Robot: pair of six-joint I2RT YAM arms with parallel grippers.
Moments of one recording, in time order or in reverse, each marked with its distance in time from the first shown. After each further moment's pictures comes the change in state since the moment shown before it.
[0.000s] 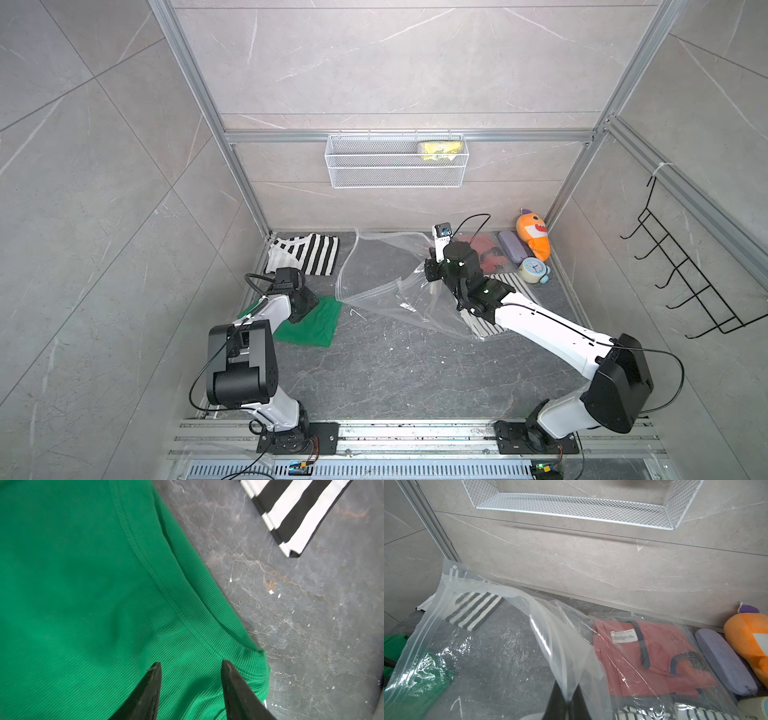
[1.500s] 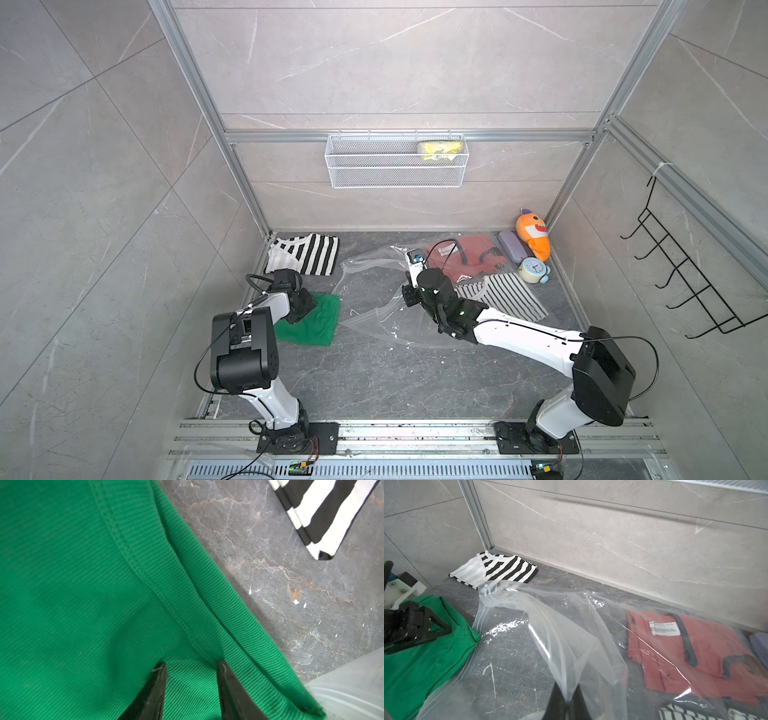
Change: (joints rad) left arm 0.047 0.074 0.010 0.053 0.020 0.072; right arm 0.169 0.071 -0.092 0.129 0.050 -0.005
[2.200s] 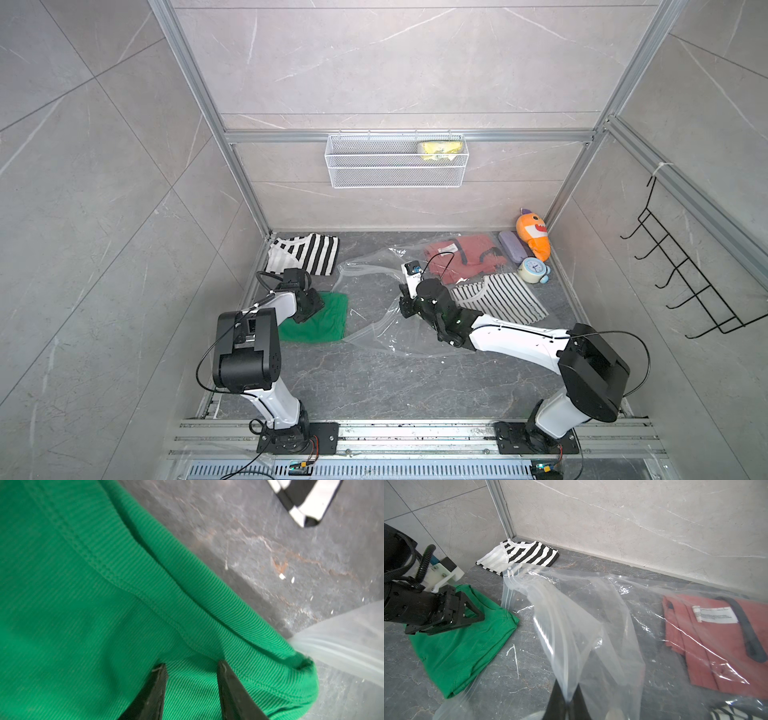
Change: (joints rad) left arm -0.050 0.000 0.000 -0.007 0.000 0.014; right arm 0.007 0.028 -0.131 0.137 -0.136 0.082
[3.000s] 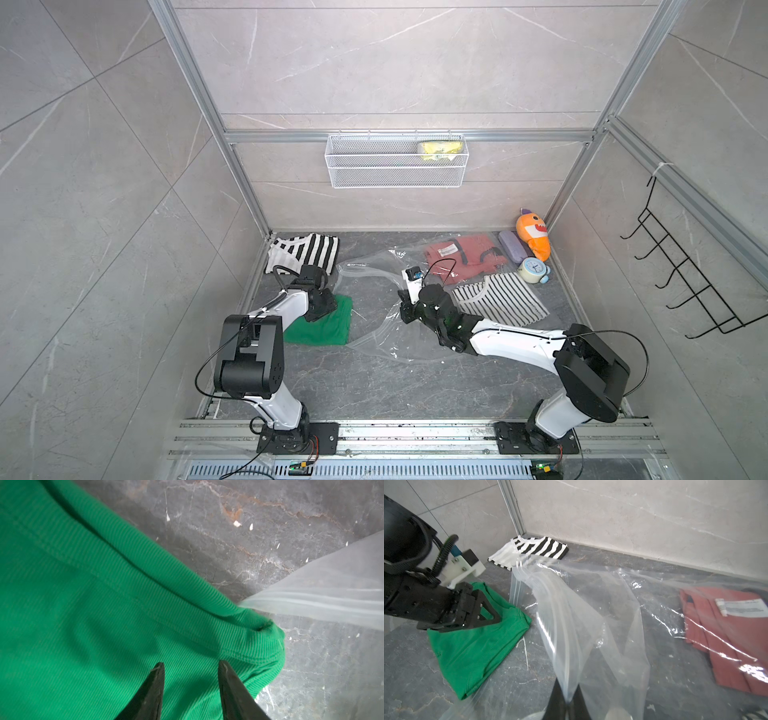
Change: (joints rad) left arm -0.165 -0.037 0.035 -0.116 -0.044 0.005; right arm 0.000 0.006 -0.060 0.087 -0.066 0.031
